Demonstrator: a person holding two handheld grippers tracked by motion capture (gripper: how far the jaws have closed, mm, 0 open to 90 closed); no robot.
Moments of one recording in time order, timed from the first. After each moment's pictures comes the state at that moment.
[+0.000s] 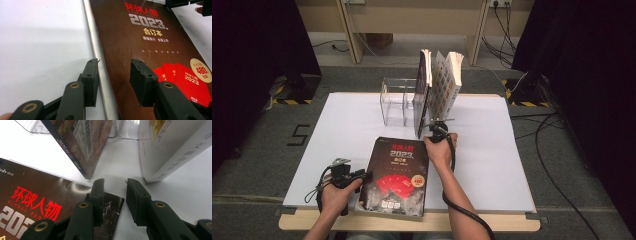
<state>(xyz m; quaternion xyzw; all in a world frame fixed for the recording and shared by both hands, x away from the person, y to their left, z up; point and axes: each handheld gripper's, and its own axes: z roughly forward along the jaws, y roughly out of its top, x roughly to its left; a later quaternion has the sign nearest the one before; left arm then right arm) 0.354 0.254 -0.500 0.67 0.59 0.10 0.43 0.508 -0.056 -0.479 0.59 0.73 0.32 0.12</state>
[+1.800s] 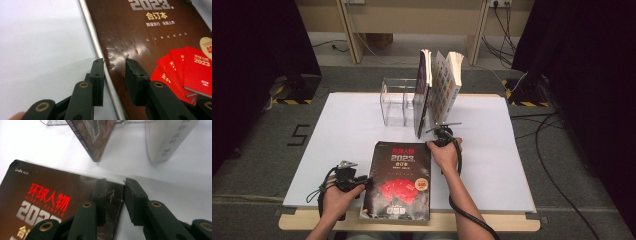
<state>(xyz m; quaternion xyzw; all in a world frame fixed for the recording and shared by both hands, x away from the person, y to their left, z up) 0.343 0.239 -0.490 0.73 0.57 0.10 0.36 0.495 -0.072 -0.481 0.59 0.73 0.35 0.05</state>
